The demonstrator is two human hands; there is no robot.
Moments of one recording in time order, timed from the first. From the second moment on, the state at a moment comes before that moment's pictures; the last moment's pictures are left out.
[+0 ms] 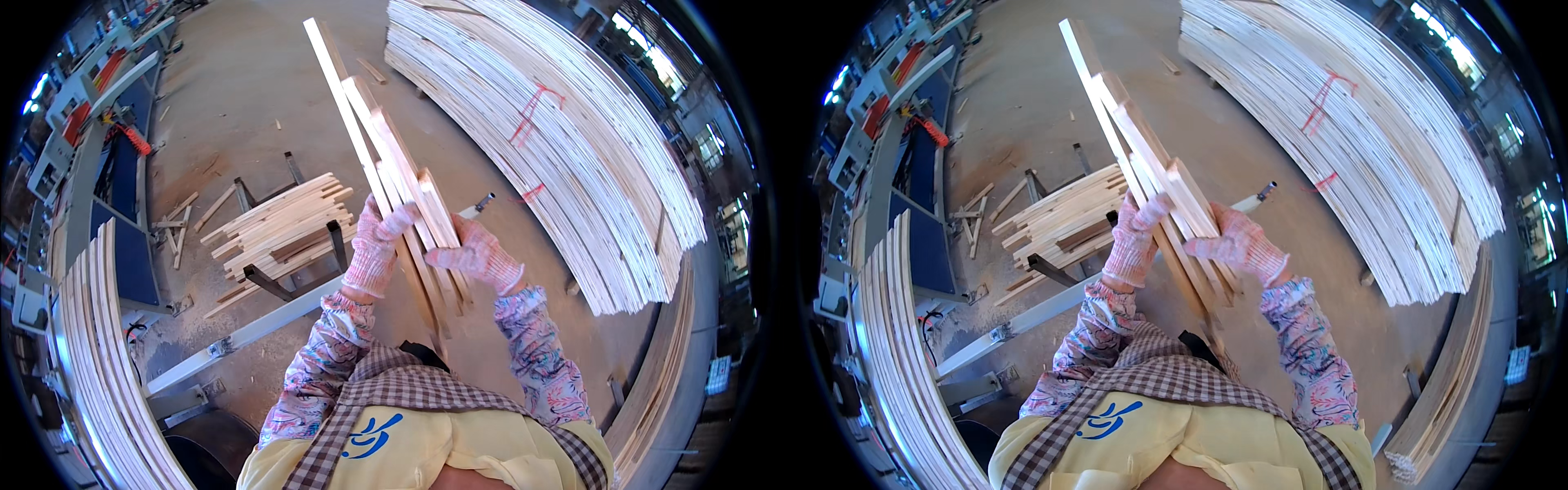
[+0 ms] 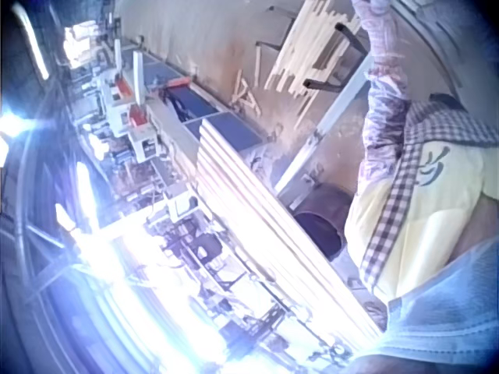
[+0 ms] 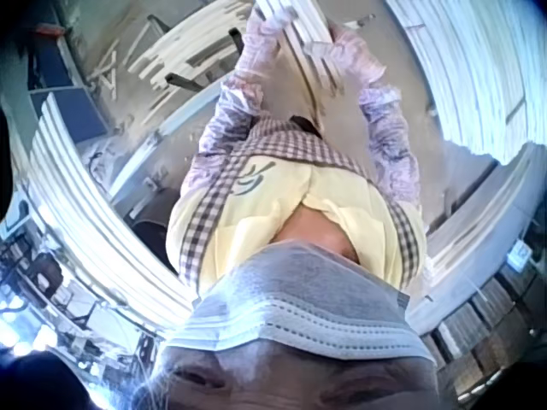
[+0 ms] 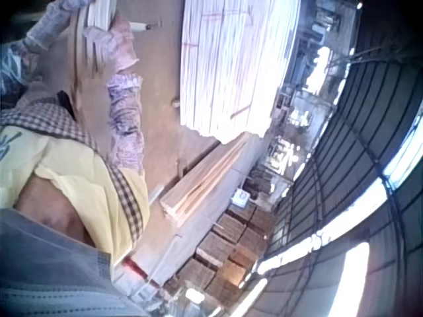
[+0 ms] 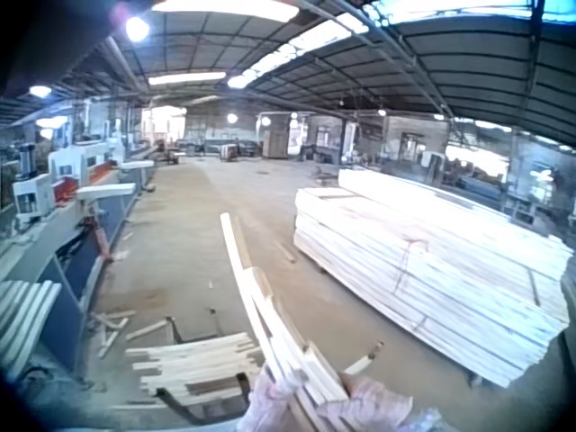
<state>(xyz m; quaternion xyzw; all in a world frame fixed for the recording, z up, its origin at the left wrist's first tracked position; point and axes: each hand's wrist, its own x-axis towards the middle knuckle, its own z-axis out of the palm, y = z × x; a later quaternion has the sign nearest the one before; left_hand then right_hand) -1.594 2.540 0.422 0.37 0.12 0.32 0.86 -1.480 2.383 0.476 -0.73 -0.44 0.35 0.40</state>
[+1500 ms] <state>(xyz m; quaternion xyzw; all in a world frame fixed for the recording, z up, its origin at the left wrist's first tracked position) -1.629 2.525 0.376 0.25 0.26 0.23 0.90 -1.506 2.394 0.440 -0.79 -0.48 0.21 0.33</state>
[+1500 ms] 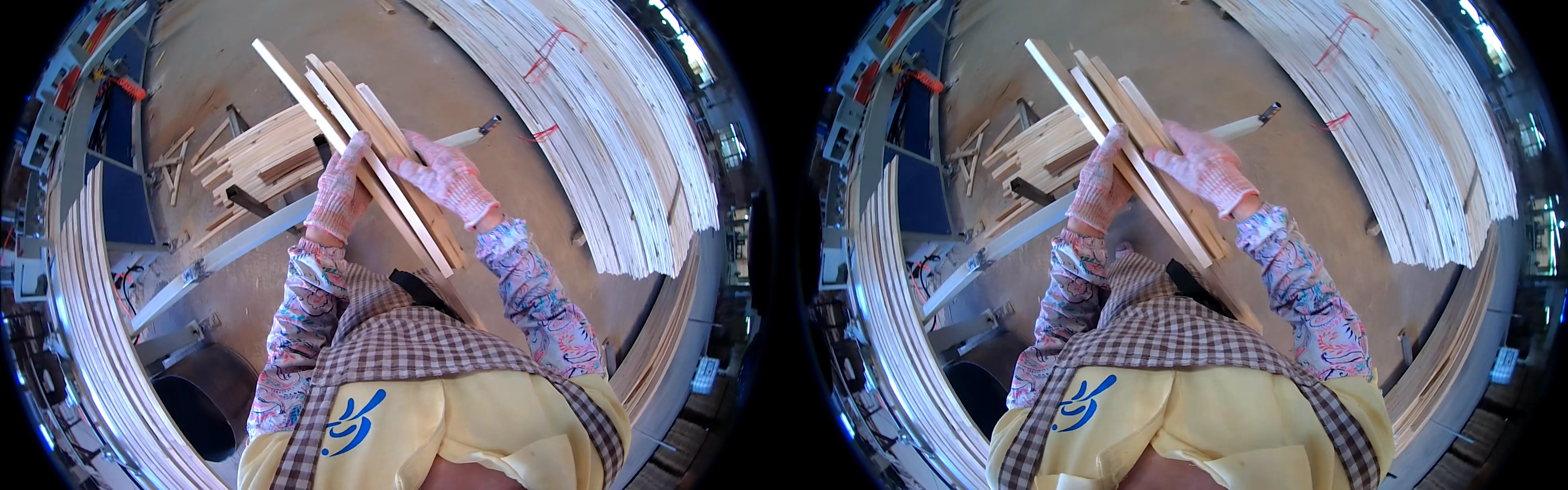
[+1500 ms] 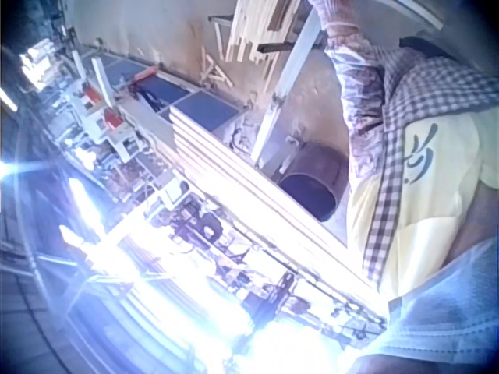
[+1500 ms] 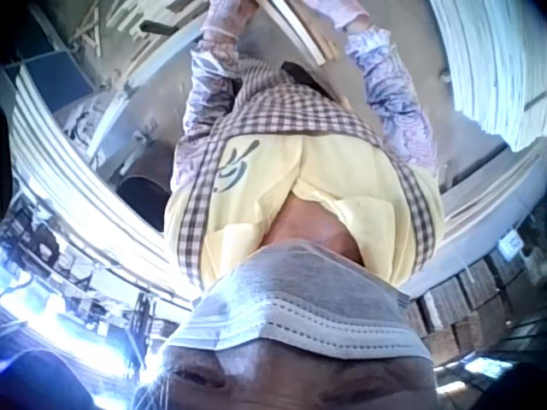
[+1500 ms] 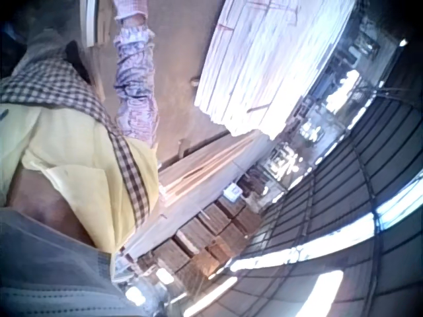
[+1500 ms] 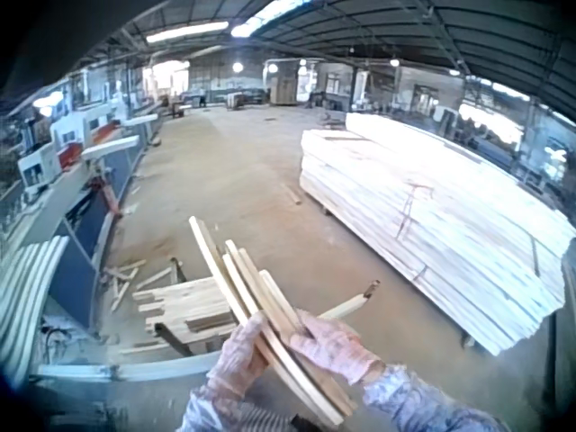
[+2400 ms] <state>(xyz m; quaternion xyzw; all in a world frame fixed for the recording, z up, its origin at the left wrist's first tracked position) -1.678 2.649 0.430 0.03 0.28 0.42 0.86 -1.584 2.579 0.517 -0.74 -0.67 -0.04 -0.04</state>
